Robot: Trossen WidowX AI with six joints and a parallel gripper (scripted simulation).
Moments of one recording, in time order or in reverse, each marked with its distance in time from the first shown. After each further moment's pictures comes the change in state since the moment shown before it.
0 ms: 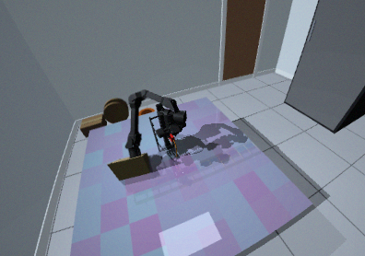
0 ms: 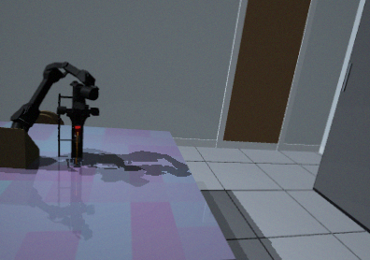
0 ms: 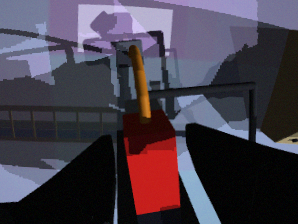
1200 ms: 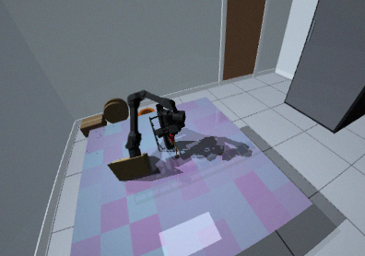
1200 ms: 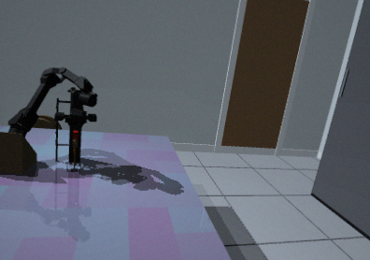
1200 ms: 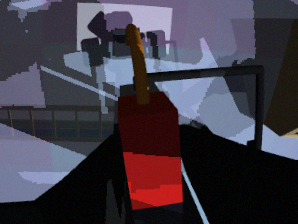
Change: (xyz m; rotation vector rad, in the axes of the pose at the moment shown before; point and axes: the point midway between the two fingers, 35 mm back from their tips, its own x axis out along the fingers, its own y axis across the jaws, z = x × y) arm 0.011 -0.001 -0.014 0.001 0.003 -0.002
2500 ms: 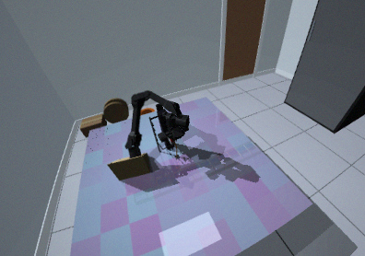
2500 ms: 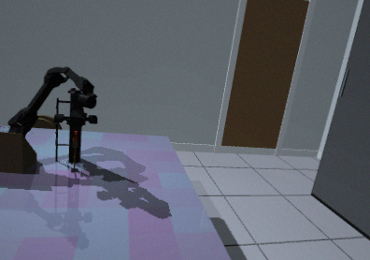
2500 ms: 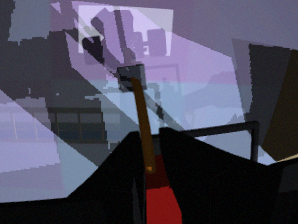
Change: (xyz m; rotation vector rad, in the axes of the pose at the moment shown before) arm -0.003 0.001 0.044 0.009 0.002 0.005
